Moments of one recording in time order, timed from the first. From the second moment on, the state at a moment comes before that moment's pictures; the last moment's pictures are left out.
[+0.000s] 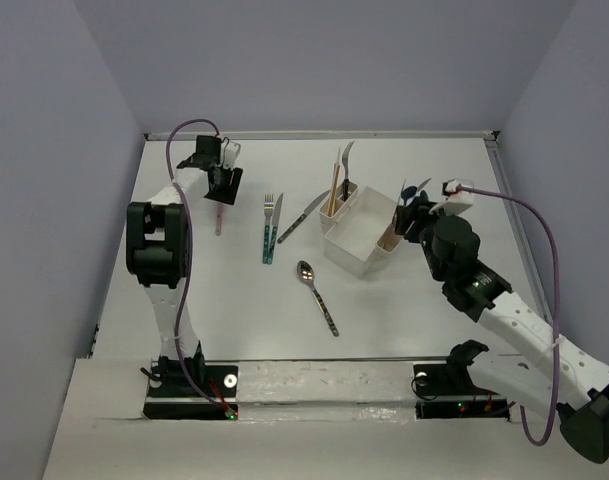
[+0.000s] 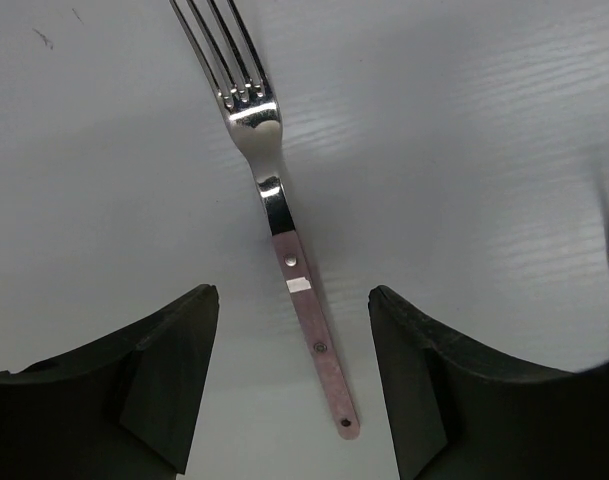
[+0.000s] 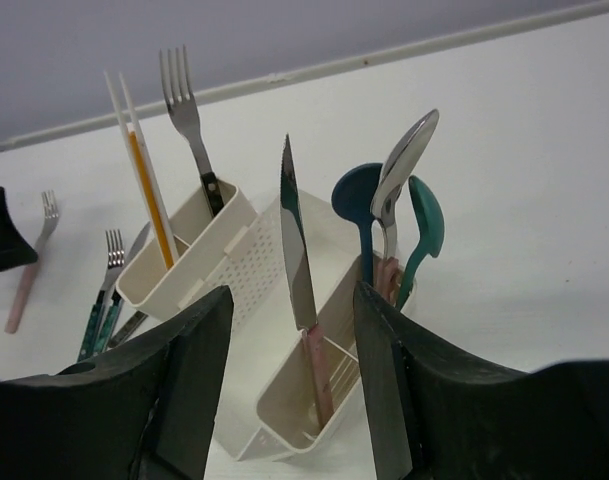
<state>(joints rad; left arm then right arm) -0.09 2.00 1.50 -0.44 -0.04 0.21 0.59 0.88 0.69 0.02 0.52 0.37</state>
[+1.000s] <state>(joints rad) -0.04 2.10 1.58 -0.60 0.17 0.18 0.59 0.84 0.97 -0.19 0.48 0.28</state>
